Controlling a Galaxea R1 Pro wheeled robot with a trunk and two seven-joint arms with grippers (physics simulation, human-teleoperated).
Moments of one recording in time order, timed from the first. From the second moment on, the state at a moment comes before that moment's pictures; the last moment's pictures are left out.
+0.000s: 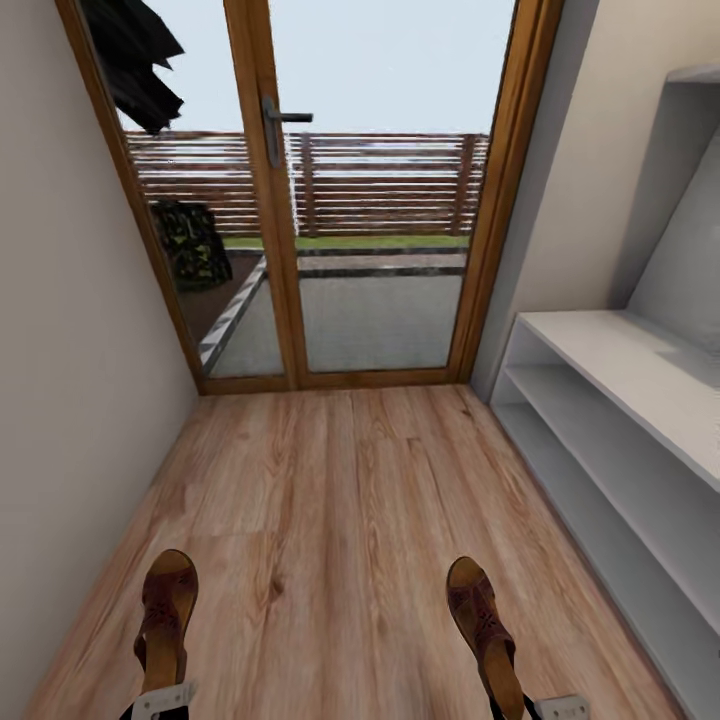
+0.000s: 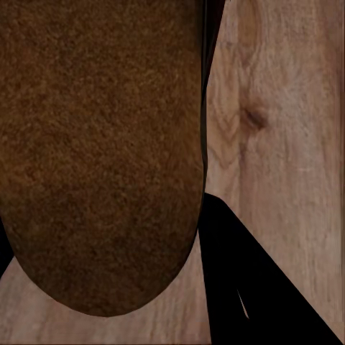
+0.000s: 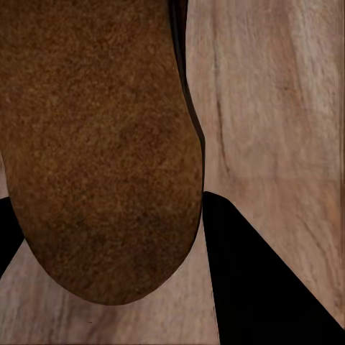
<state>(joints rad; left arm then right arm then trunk) -0.13 0.06 0.25 -0.56 0.01 -0.40 -0.11 -0.26 -0.09 -0.31 -0.24 0.24 -0.59 0.23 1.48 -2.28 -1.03</state>
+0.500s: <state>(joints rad) -0.13 0.06 0.25 -0.56 0.01 -0.40 -0.11 -0.26 -0.09 -0.31 -0.24 0.24 -0.59 0.23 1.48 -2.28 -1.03</state>
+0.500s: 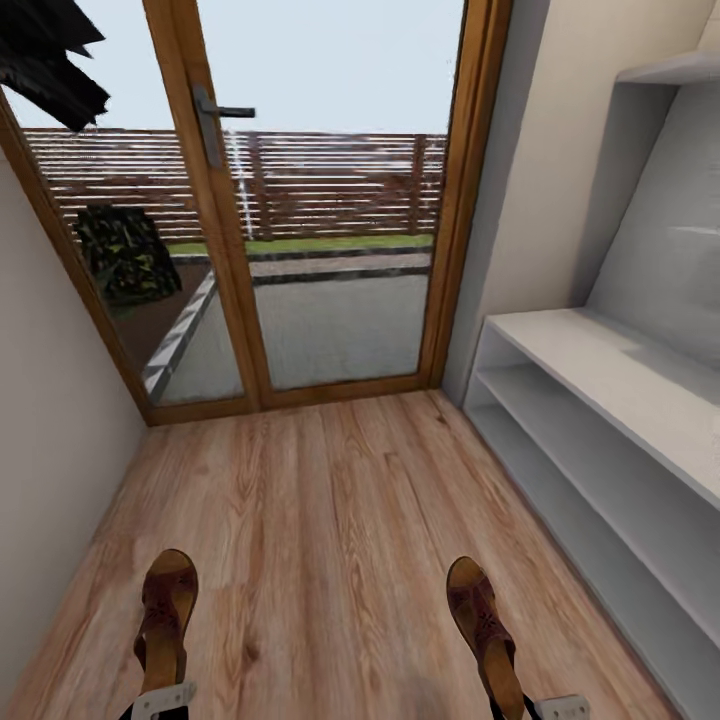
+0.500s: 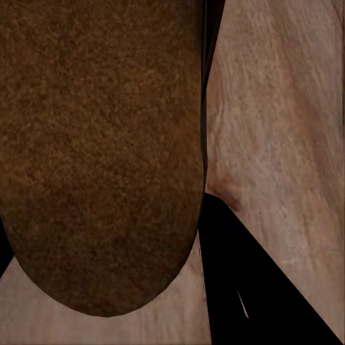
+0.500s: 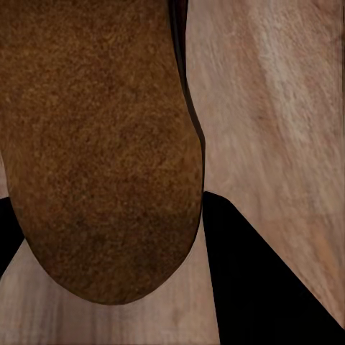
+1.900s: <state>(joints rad) -0.13 0.06 0.25 -0.56 0.01 -0.40 -0.11 -0.26 -0.09 -0.31 -0.24 0.24 -0.59 0.23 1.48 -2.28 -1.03</state>
